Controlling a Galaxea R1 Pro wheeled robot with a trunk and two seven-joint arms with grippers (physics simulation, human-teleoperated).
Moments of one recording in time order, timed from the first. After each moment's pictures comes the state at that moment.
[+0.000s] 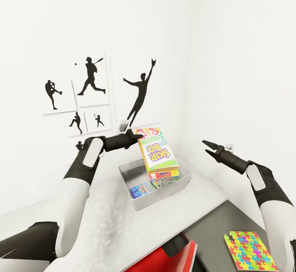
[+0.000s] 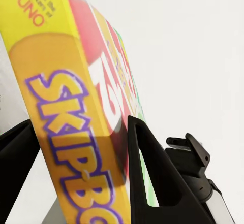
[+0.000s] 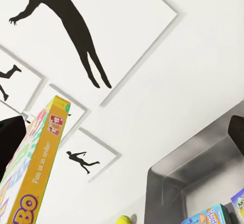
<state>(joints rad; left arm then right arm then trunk) -1.00 -0.11 0.07 -0.89 0.76 0.93 -0.30 -0.85 -0.26 -0.31 -0.73 -0.58 0.71 0.83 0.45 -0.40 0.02</state>
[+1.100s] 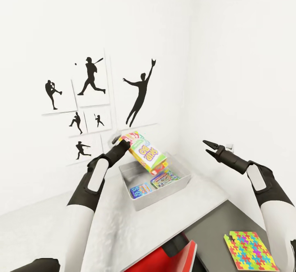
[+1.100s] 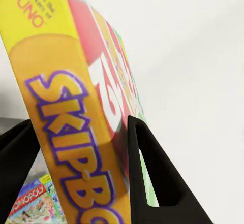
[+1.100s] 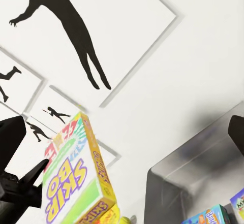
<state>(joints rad) -0.79 -0.17 0.06 -1.02 0.75 0.41 -0.01 -0.85 -0.26 -0.31 -0.72 -0.58 0.71 0.83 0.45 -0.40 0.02</state>
